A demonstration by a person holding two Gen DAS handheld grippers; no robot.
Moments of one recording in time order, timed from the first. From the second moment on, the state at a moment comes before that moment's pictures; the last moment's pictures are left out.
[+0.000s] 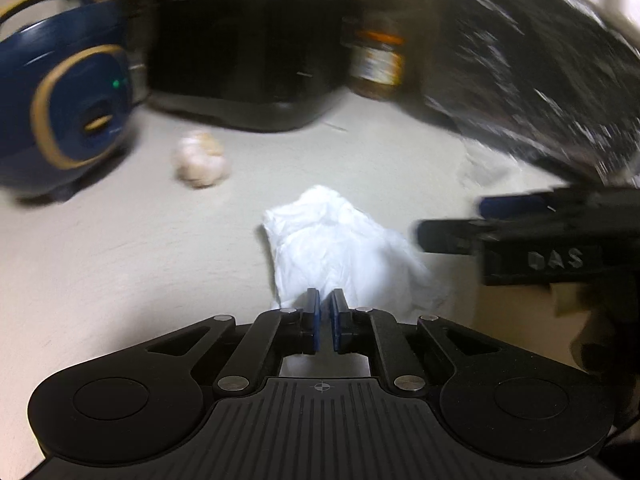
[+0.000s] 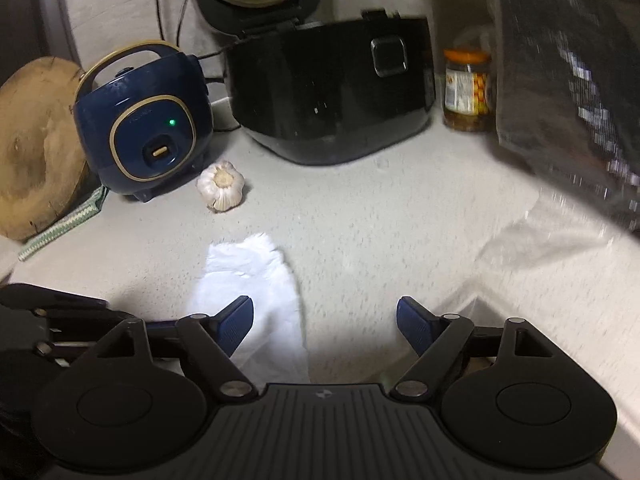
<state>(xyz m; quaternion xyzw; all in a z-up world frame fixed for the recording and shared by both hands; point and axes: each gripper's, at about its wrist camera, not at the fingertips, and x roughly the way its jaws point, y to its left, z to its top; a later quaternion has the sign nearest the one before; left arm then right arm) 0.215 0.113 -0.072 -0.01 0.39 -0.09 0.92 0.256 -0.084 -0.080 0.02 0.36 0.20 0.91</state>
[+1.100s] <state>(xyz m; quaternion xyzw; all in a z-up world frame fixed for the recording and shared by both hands) 0.151 0.265 -0.040 -0.23 0.32 0.06 0.92 0.396 0.098 -0.090 -0.08 0.35 0.27 0.89</state>
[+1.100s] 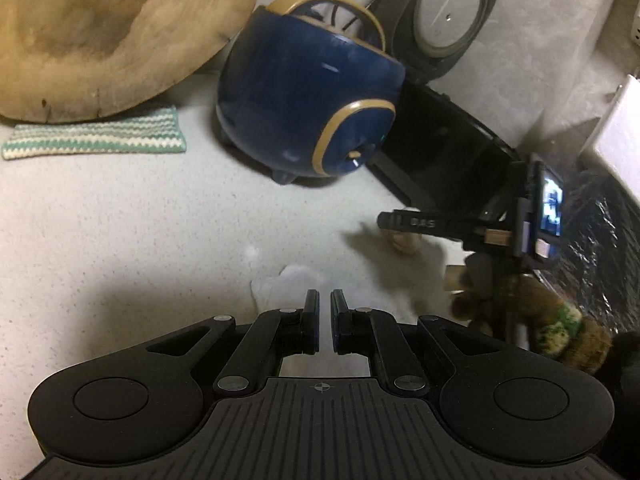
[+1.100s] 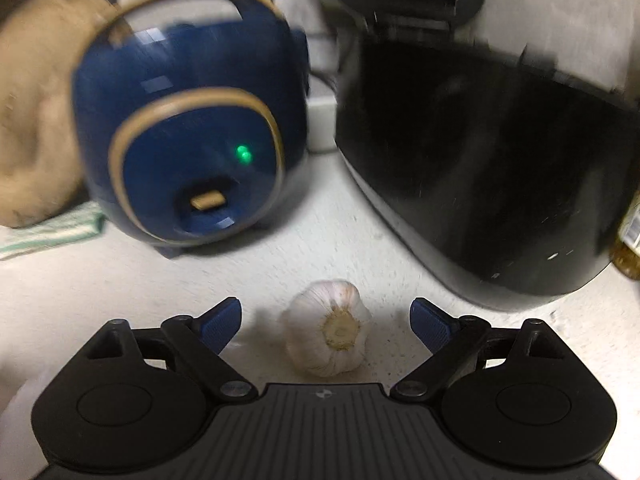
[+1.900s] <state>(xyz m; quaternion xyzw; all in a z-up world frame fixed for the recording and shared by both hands) 0.183 0.182 -0.062 -0.18 0.37 -0.04 0.91 0.270 0.000 -0.072 -0.12 0.35 0.26 0.89</state>
